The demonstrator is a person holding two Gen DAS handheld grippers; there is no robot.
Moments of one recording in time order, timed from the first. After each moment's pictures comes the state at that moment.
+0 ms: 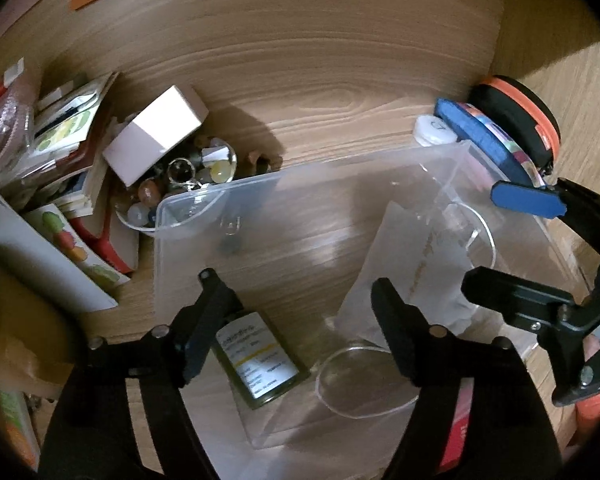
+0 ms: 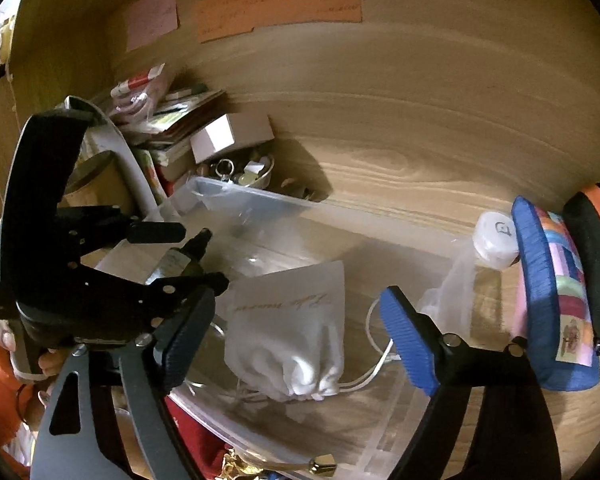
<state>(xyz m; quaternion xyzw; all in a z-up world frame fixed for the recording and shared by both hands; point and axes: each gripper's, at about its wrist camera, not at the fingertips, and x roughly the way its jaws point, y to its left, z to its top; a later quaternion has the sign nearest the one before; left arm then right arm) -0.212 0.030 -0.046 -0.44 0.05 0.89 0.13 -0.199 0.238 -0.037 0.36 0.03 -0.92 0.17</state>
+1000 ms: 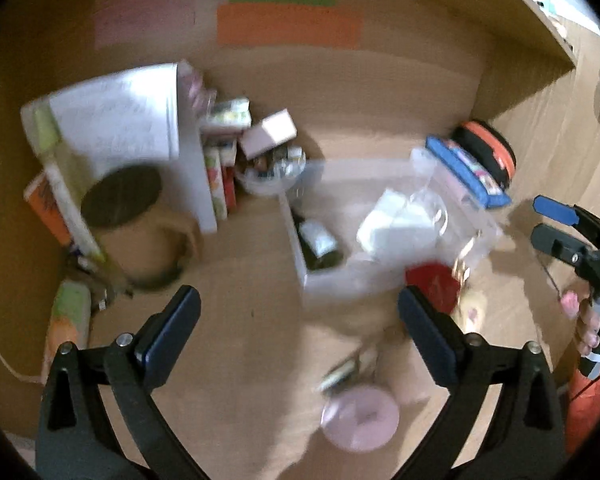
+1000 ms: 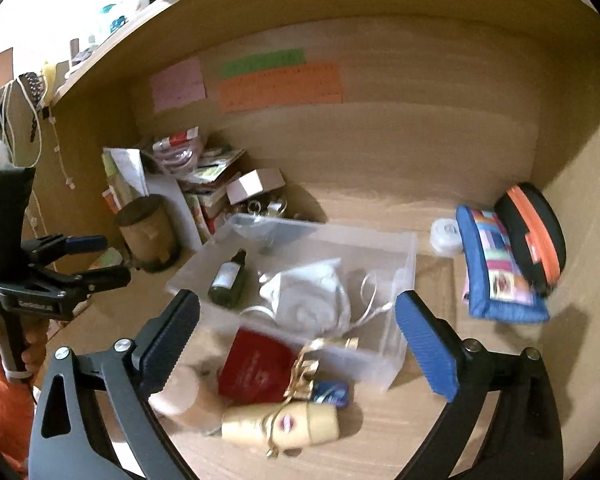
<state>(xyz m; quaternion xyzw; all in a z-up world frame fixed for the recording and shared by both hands) -0.063 -0.052 0.004 -0.39 0.00 0.92 0.10 -0.079 0.239 0.019 0.30 -0.02 -0.94 0.14</state>
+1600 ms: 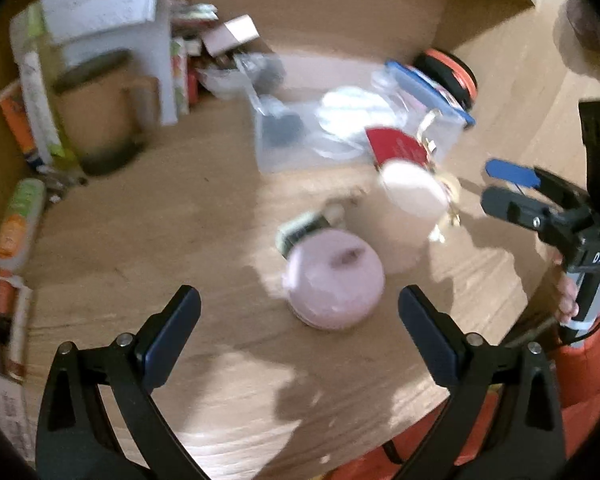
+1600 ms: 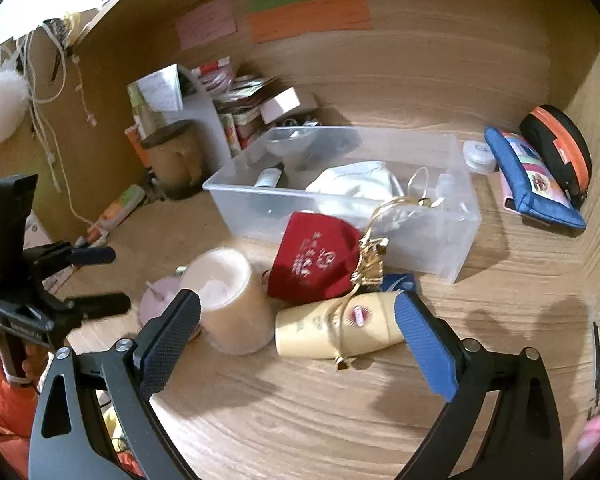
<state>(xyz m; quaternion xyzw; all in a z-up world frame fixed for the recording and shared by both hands) -0.001 -0.045 -0.073 -0.45 0.00 0.88 0.17 -0.028 0.199 -0.047 0.35 -0.02 -0.92 0.16</state>
